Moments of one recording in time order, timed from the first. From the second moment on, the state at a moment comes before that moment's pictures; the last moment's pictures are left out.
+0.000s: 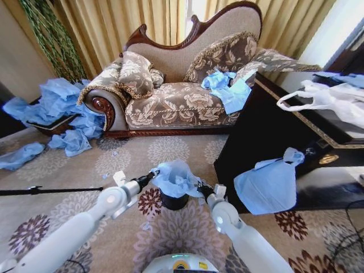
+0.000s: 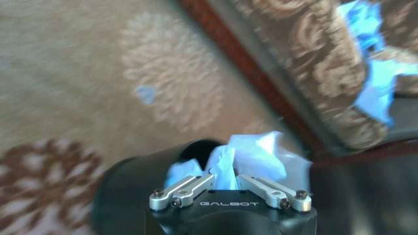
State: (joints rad) left arm 1.16 -0.66 -0.21 -2.09 -1.88 0.18 -0.54; right arm -1.12 1.11 -0.02 1.93 0.88 -0.36 0.55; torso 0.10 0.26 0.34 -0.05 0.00
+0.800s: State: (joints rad) left arm 1.16 -0.78 -0.16 -1.86 -1.66 0.12 -0.40; right arm -1.07 1.21 -0.07 1.62 0.71 -0.31 0.51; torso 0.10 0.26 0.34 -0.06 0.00
